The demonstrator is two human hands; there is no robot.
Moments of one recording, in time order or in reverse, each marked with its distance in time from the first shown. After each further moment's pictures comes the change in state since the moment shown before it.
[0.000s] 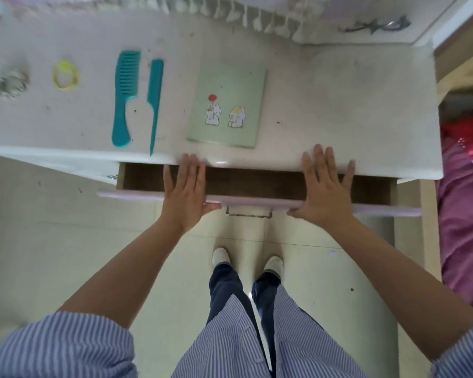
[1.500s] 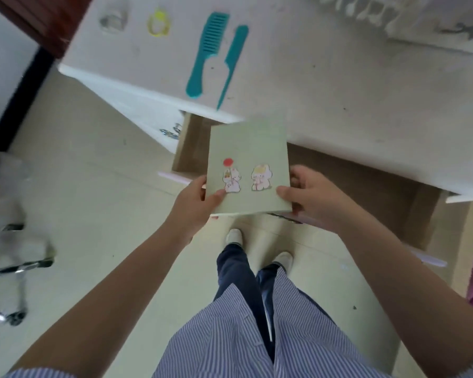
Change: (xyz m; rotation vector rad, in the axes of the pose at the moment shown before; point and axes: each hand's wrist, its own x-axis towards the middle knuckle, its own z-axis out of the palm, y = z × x) left_hand -0.122 0.000 -0.067 -1.481 -0.120 -0.826; right_hand -0.049 -0.102 -0.066 1.270 -0.704 0.017
